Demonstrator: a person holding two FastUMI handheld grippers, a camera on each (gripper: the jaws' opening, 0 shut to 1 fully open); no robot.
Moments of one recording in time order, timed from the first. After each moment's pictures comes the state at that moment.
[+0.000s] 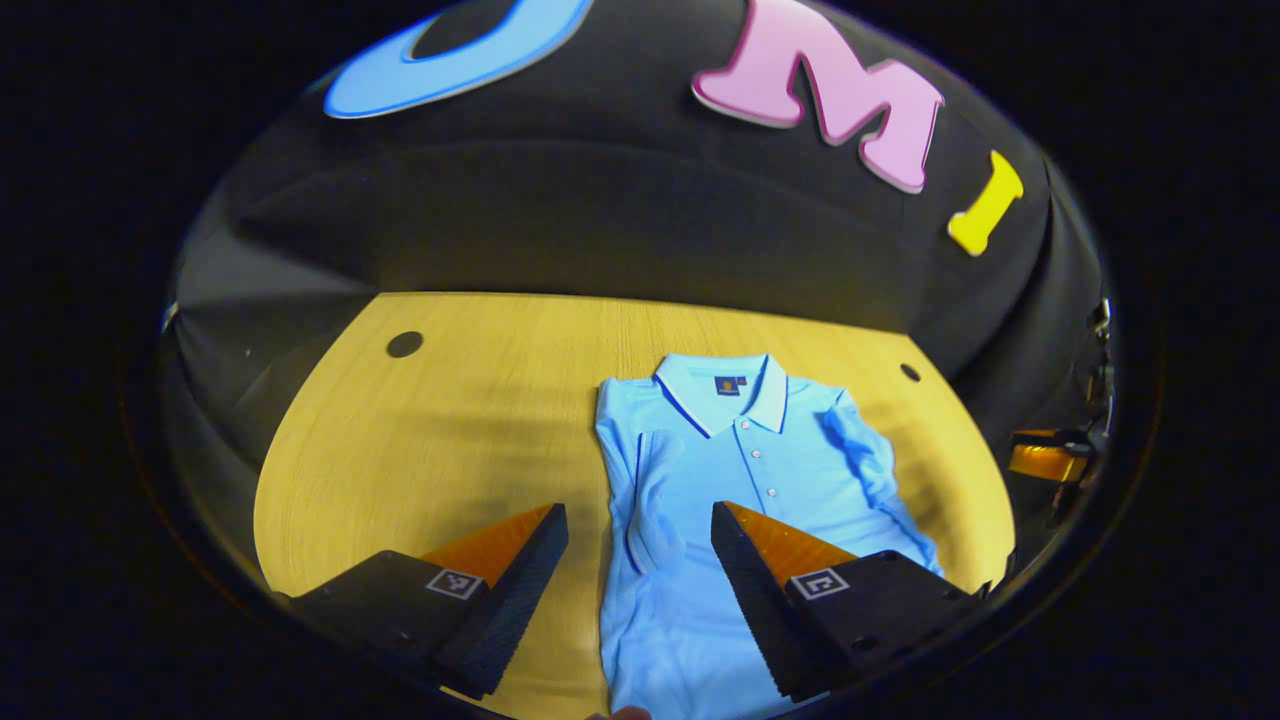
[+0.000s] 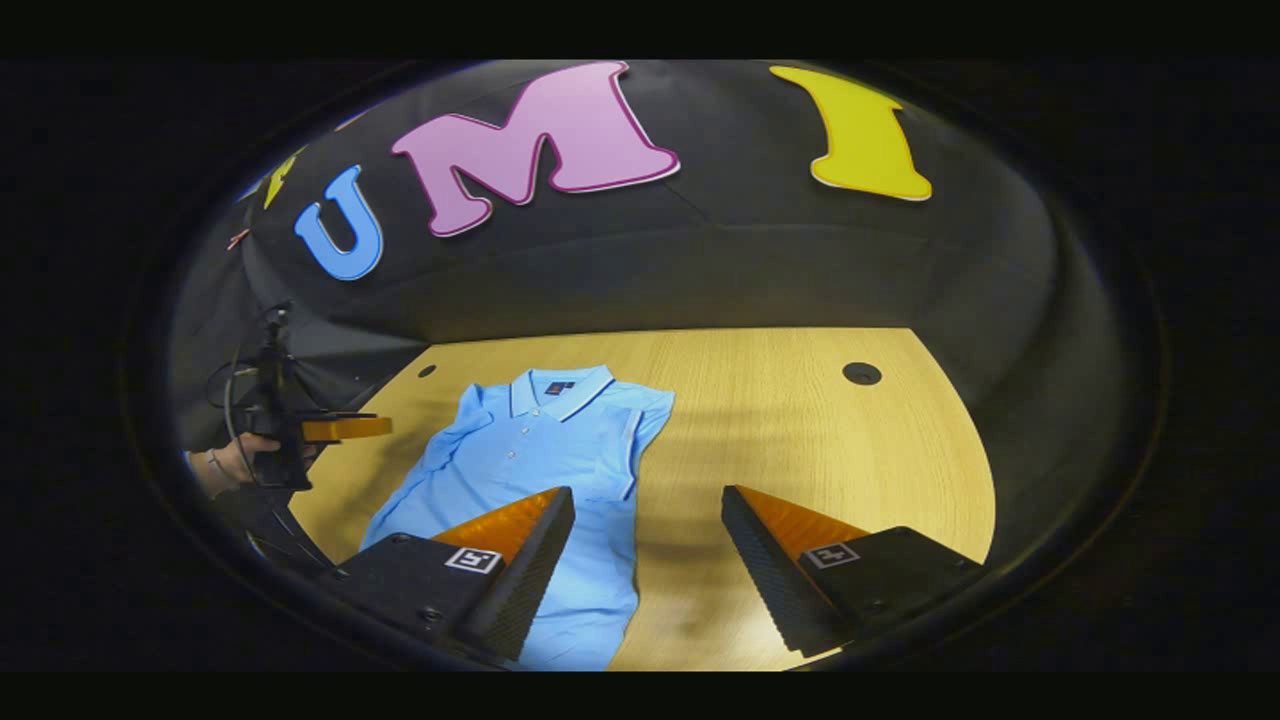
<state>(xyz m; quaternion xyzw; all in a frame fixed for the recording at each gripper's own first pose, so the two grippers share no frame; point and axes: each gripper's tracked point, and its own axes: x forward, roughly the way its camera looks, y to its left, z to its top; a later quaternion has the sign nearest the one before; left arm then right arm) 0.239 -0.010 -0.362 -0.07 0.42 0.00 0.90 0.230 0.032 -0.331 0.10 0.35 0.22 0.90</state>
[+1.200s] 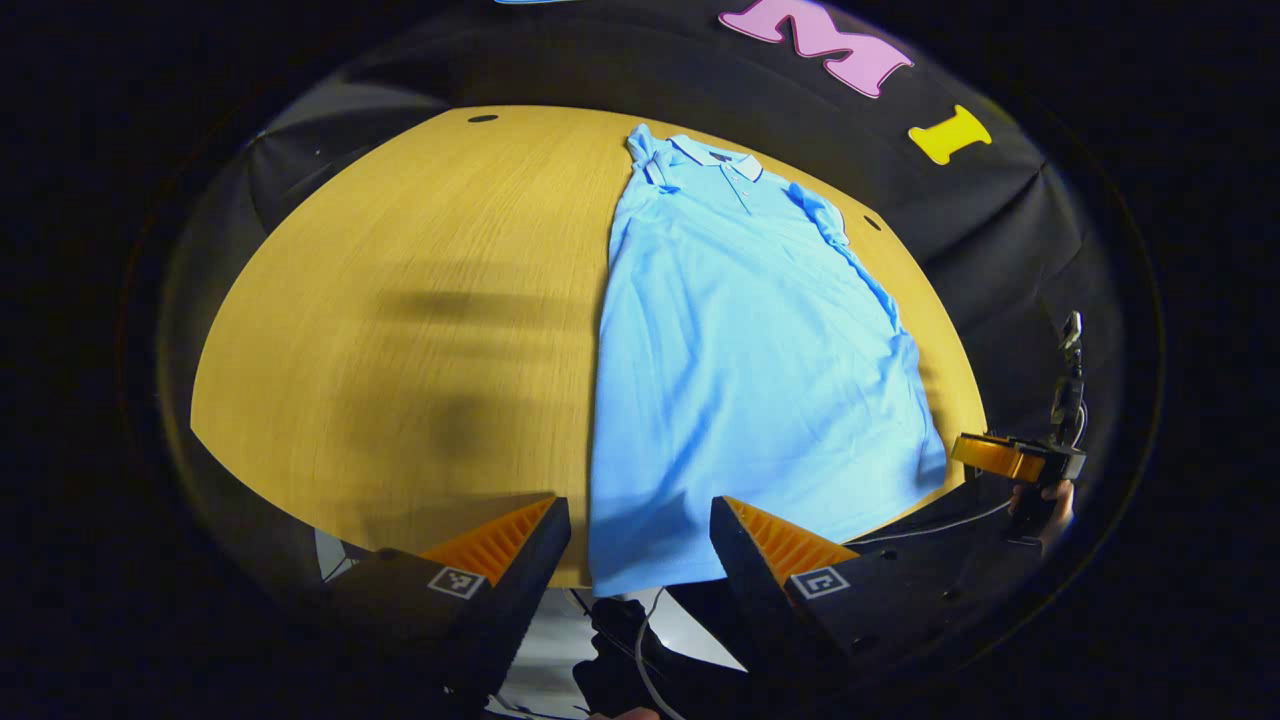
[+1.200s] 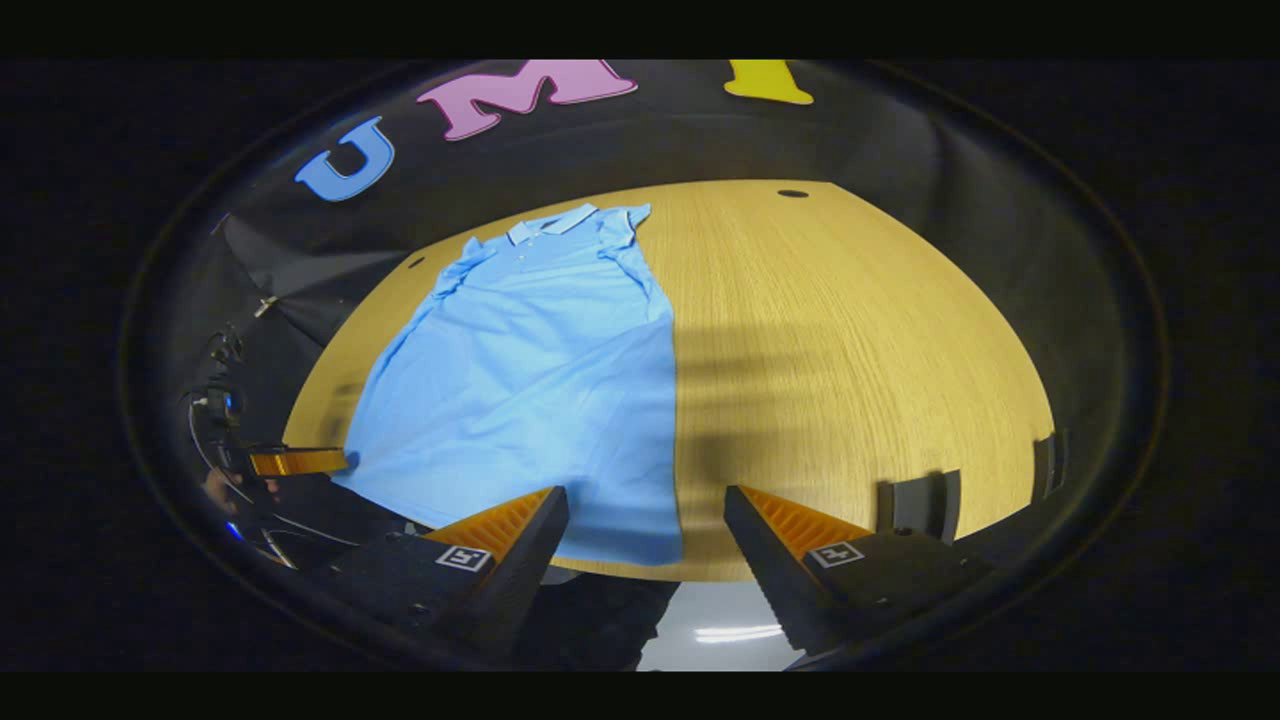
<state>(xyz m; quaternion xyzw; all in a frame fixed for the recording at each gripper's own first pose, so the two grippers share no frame) -0.085 -0.049 -0.436 -0.13 0.58 -0.01 0.80 -0.061 0.016 -0.449 0.10 0.51 0.16 0.84</state>
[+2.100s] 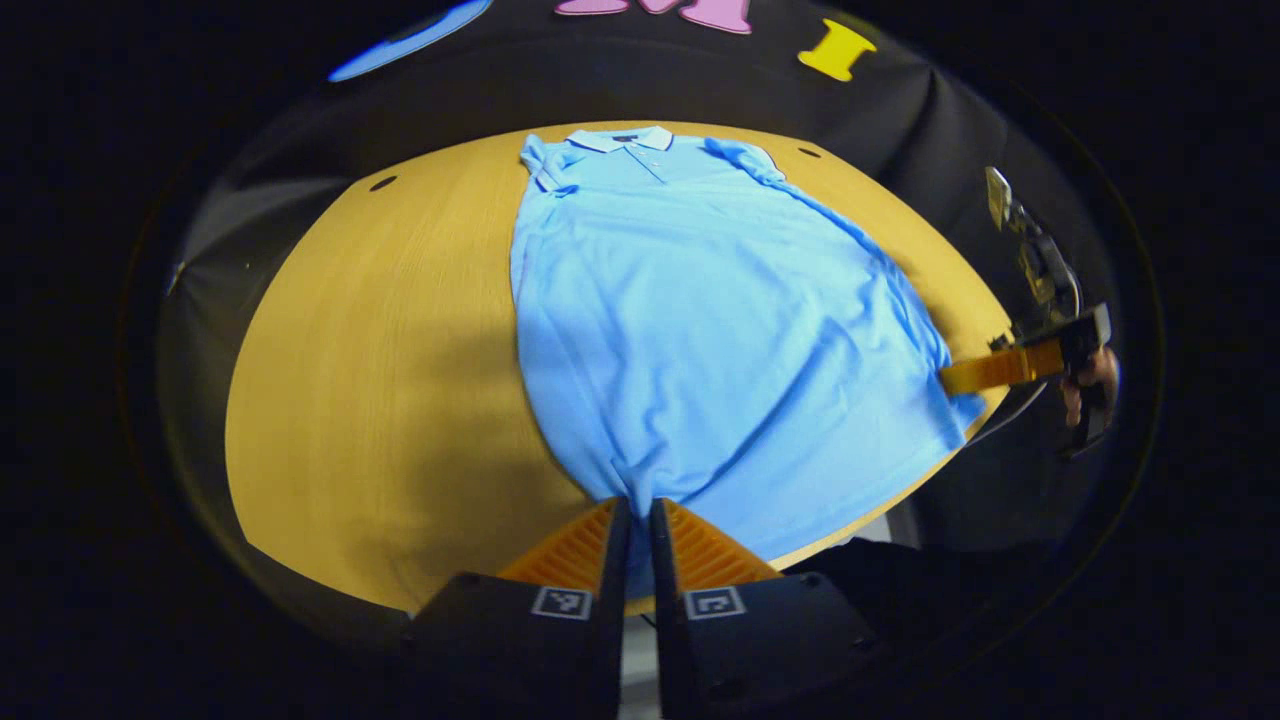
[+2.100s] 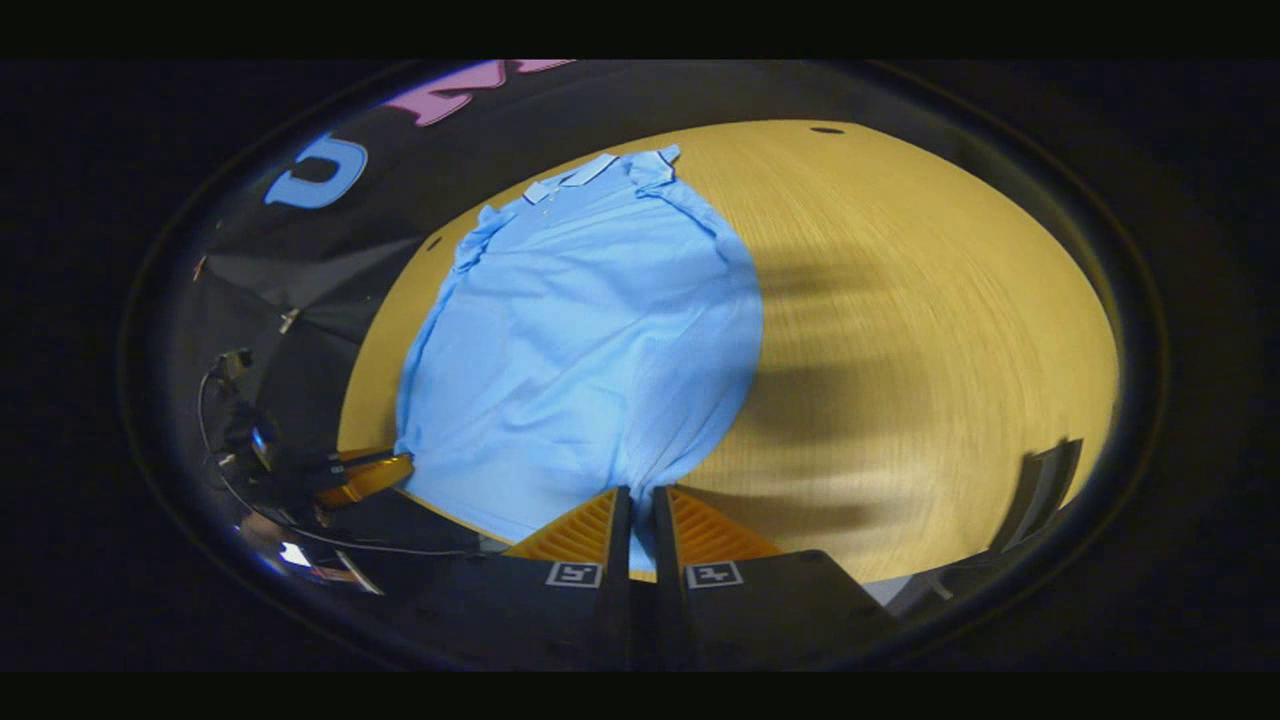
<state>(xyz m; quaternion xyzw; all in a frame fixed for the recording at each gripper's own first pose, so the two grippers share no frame) -0.066 -0.078 -0.457 -0.03 0.59 -0.07 0.81 -0.062 0.086 -0.459 0.22 0.58 0.20 0.76</state>
